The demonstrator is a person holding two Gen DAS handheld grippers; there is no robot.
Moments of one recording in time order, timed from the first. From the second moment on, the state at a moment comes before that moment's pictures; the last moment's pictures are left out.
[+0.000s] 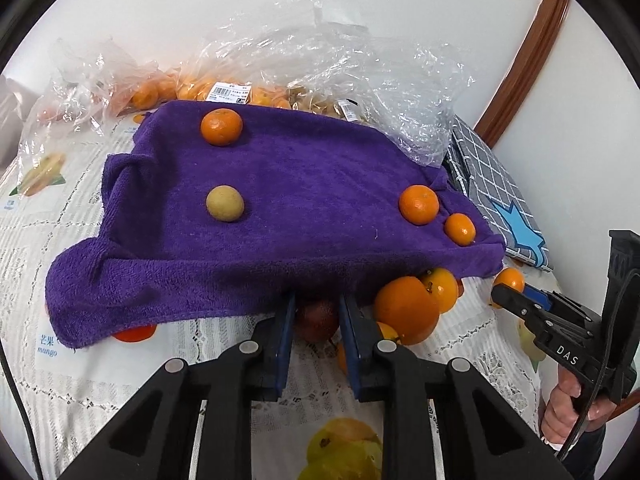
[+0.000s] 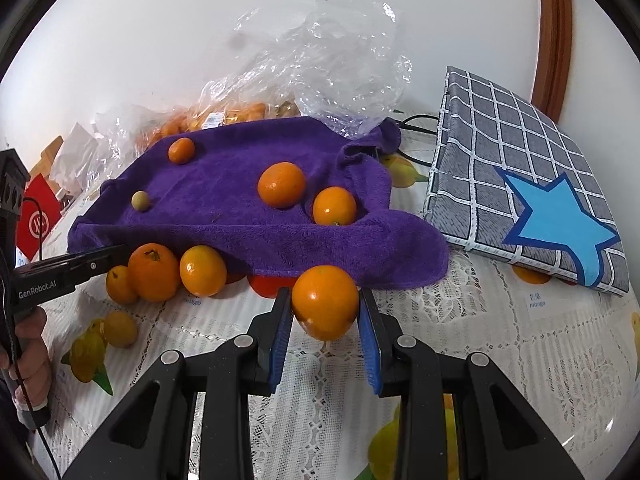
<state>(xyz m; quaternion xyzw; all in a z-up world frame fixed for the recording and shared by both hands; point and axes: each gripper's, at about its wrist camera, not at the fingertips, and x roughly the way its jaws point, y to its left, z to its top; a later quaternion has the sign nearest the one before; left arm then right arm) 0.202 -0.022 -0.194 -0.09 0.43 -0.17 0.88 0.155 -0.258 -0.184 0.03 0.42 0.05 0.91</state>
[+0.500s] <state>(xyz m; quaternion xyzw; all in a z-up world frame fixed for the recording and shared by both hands) 0.190 -0.001 -0.177 -0.12 0.38 -0.17 0.90 0.153 -0.259 -0.184 0.04 0.42 0.04 0.91</state>
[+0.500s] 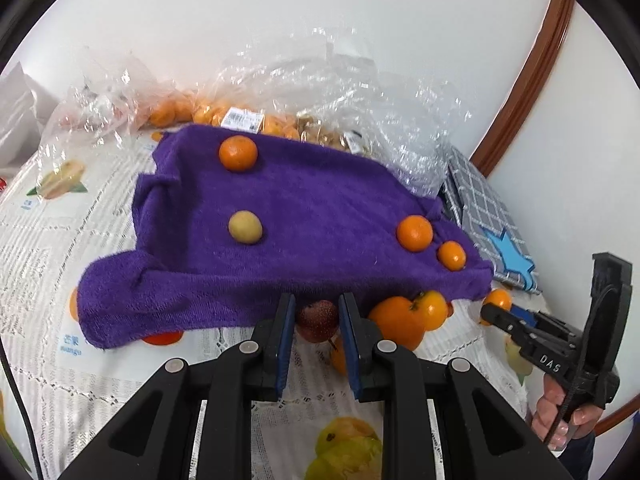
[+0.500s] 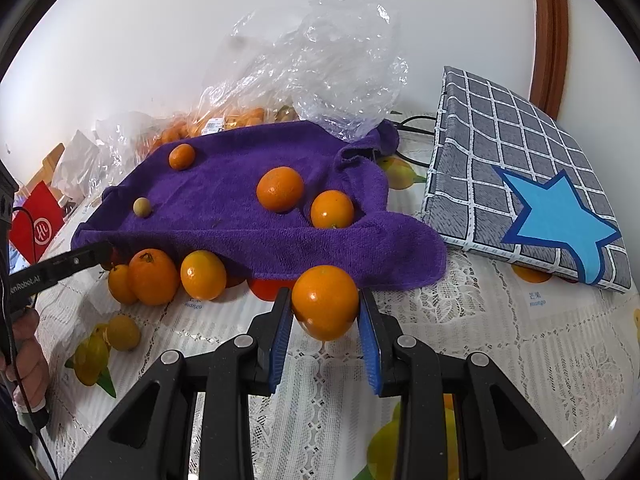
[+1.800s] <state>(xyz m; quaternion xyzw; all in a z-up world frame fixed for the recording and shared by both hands) 0.269 0.030 -0.174 -0.11 0.38 -0.08 0.92 0.228 -0.228 -0.180 0.04 0.43 0.11 0.90</state>
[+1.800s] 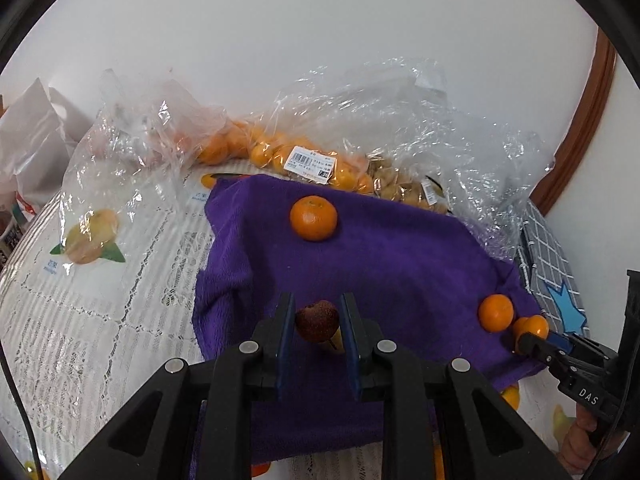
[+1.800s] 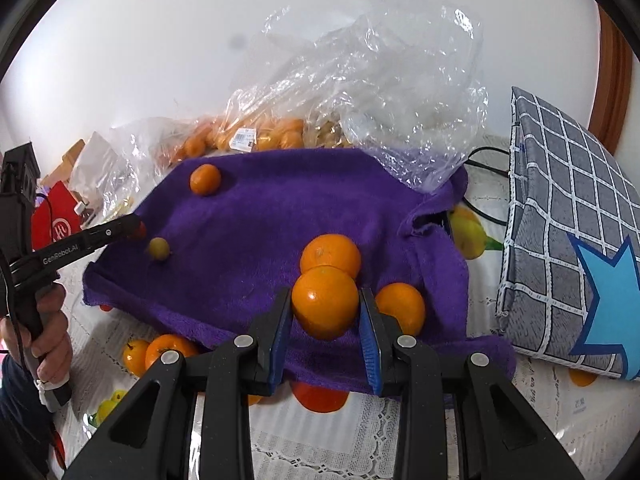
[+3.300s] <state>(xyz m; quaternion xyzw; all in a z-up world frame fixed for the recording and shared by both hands) 0.247 0.026 -0.159 -0.11 0.31 -0.08 0.94 0.186 -0.217 -0.149 0.01 0.34 0.06 0.94</state>
